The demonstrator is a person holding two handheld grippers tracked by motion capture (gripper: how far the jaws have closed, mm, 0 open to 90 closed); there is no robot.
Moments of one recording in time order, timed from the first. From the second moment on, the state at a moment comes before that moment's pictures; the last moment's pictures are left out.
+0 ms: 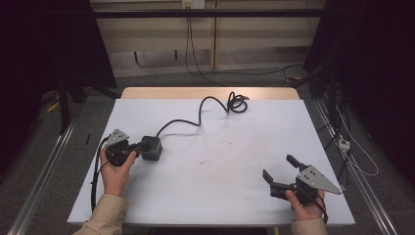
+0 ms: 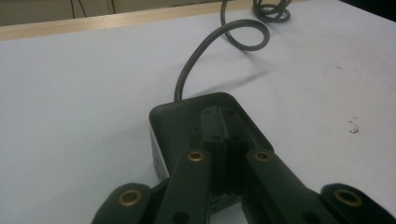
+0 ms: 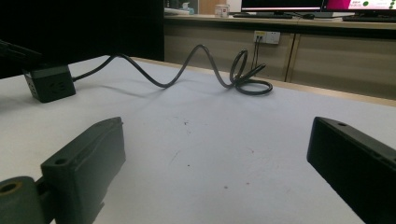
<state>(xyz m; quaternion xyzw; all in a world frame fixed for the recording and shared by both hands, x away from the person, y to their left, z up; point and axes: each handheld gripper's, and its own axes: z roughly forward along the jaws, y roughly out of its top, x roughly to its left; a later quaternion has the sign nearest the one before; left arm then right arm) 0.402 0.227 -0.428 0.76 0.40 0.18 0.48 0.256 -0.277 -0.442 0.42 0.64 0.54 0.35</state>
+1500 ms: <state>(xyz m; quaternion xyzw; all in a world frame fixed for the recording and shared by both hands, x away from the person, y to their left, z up) 0.403 0.228 -0.430 0.75 0.41 0.18 0.49 0.257 -0.278 -0.442 0.42 0.64 0.54 0.35</state>
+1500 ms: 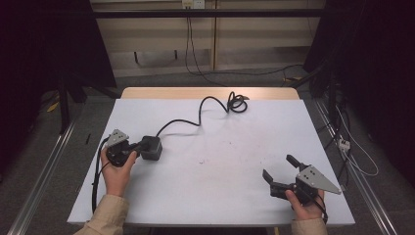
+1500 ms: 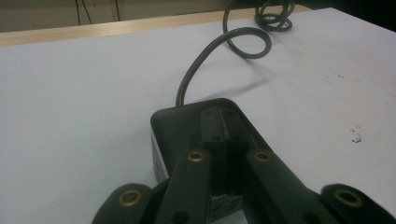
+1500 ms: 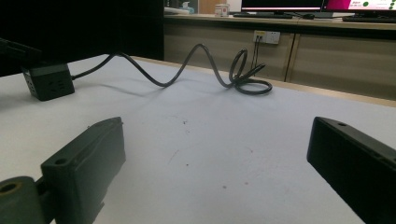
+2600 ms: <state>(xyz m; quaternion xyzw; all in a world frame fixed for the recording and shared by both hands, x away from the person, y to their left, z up) 0.389 0.238 -0.414 0.73 0.42 0.15 0.51 0.263 -0.271 -0.441 0.41 0.65 0.54 0.34</state>
